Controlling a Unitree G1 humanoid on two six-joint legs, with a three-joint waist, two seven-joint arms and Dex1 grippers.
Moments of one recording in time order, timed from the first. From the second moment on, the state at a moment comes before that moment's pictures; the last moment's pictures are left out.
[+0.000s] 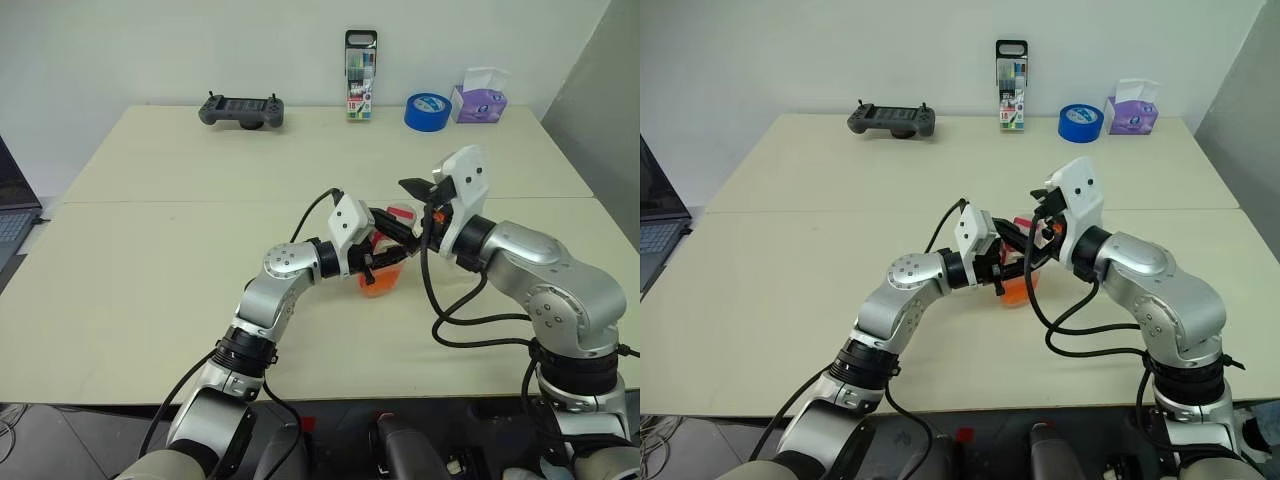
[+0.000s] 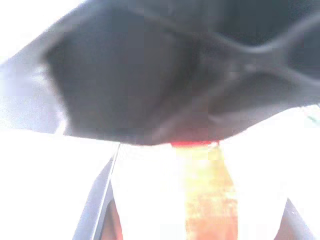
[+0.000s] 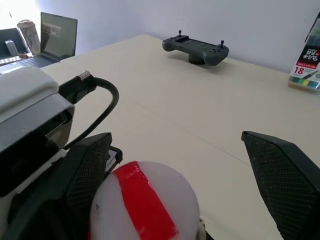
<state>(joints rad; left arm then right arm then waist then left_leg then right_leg) -0.64 0.16 -0.23 0.12 -0.27 0.25 -0.84 -0.59 -0.42 -0.03 -0.50 0.57 0.97 0.35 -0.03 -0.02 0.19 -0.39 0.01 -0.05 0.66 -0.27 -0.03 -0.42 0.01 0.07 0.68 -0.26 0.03</state>
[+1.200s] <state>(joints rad) -0.64 0.15 -0.21 0.18 -0.27 0.19 -0.83 -0.61 -0.48 -0.17 -0.67 0.87 1.04 0.31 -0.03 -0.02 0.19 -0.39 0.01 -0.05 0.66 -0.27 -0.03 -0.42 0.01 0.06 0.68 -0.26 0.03</state>
